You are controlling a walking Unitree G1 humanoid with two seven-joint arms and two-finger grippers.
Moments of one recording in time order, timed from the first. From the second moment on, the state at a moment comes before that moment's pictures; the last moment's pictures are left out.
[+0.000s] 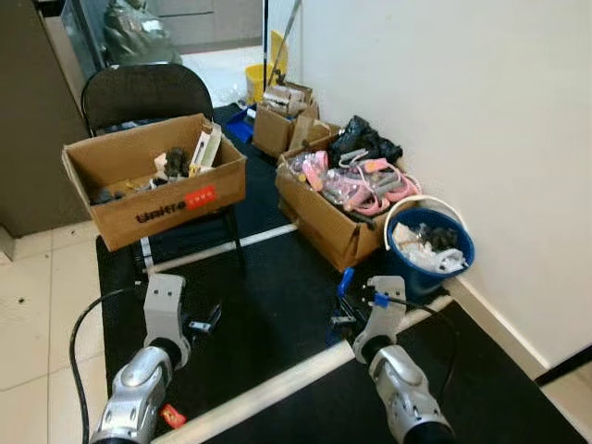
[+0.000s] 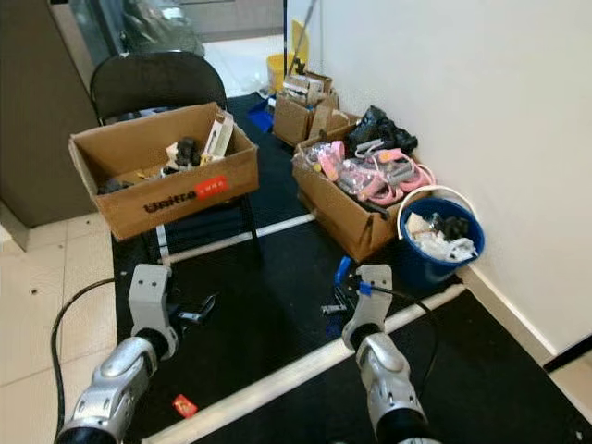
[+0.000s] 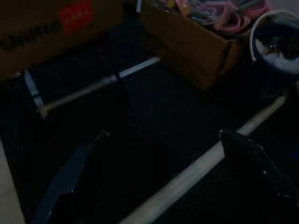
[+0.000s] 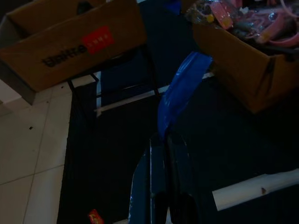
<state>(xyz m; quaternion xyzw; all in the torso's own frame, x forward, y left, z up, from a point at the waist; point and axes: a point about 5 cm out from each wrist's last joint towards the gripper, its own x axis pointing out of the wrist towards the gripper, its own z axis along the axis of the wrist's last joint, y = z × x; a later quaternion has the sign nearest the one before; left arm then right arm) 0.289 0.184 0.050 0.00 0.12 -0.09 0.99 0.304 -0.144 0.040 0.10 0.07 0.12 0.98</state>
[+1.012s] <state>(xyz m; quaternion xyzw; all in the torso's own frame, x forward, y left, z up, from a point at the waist) 0.292 0.175 0.063 0.01 0.10 -0.09 0.99 0.304 -0.143 0.037 0.09 0.08 0.12 0.99</state>
